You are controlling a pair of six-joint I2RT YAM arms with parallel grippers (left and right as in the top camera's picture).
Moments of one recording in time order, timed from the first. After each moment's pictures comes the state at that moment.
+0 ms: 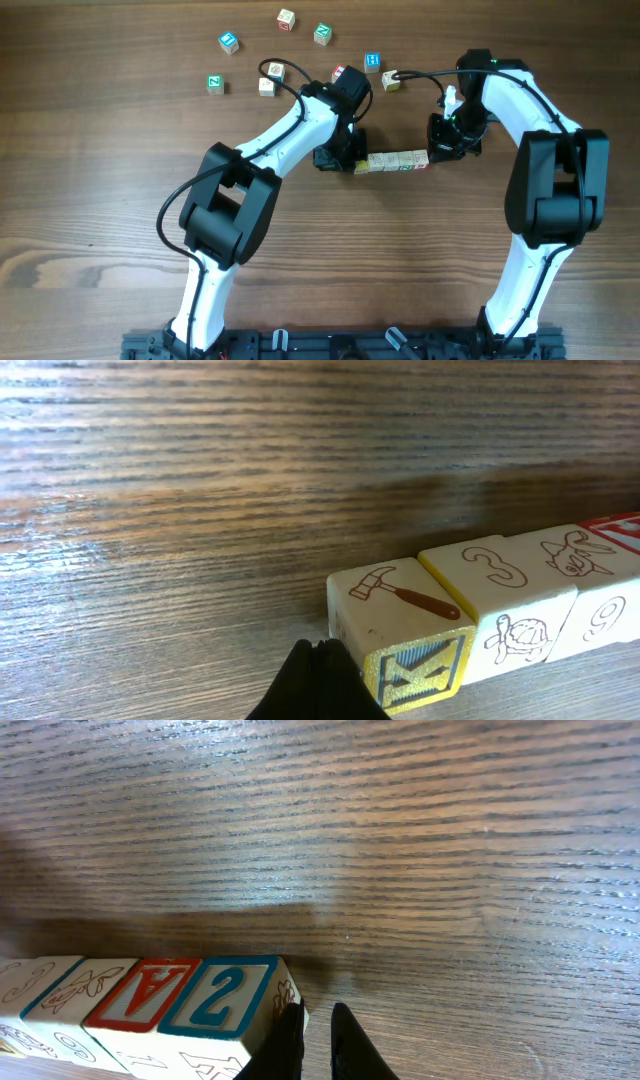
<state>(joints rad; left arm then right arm) -0.59 2.23 1.69 -0.94 0.26 -0.59 0.03 2.16 1.56 -1.11 -0.27 0.16</state>
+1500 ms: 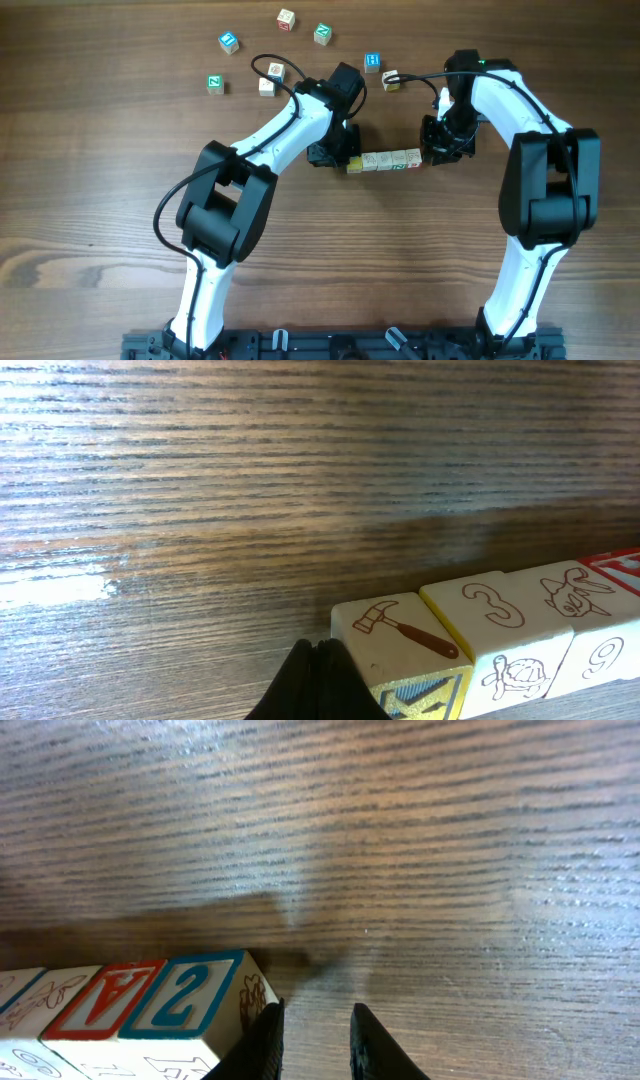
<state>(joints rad) -0.56 2.23 1.69 -0.94 0.22 -0.58 0.07 2.16 1.56 -1.12 -0.22 0.23</state>
